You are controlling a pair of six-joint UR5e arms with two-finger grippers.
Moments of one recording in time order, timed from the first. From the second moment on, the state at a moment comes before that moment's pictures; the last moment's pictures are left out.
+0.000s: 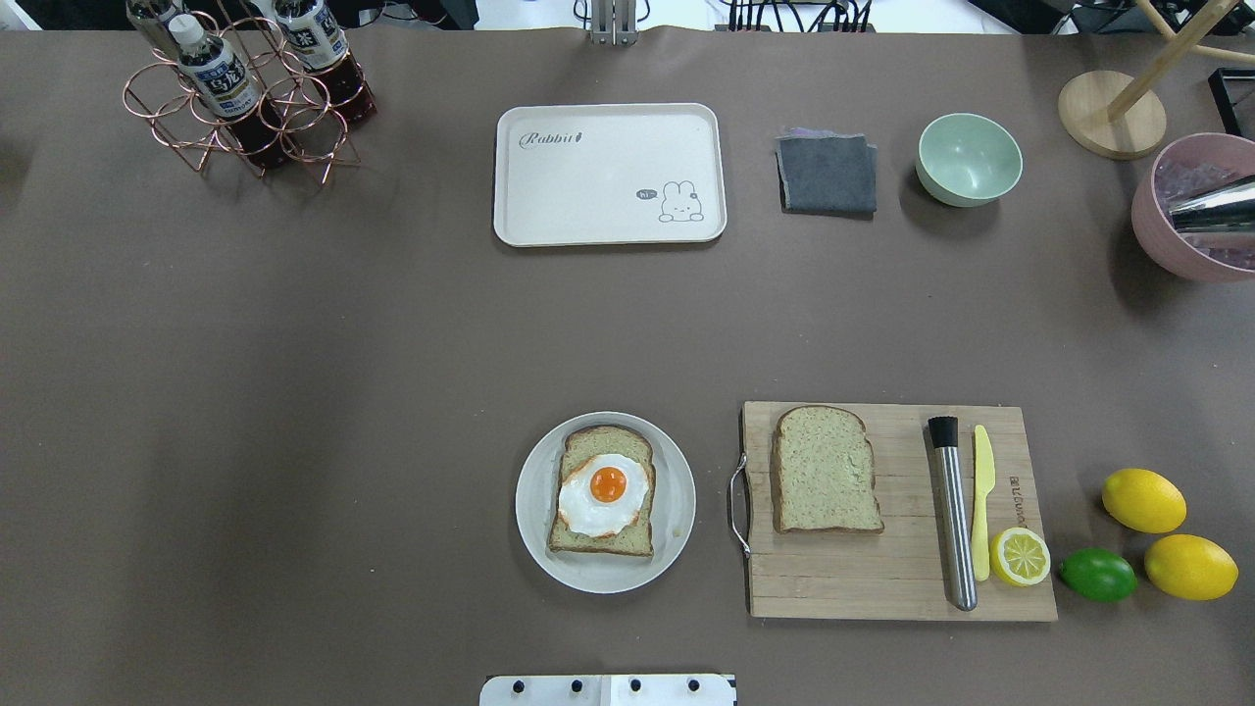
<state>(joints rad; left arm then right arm) -1.31 -1.52 -1.82 -2.04 -2.36 -0.43 1.23 -1.75 1.89 -1.06 2.28 0.60</state>
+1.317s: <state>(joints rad) -0.66 -1.73 -1.90 -2.28 -2.03 -1.15 0.63 -1.57 1.98 -0.99 1.98 1.20</state>
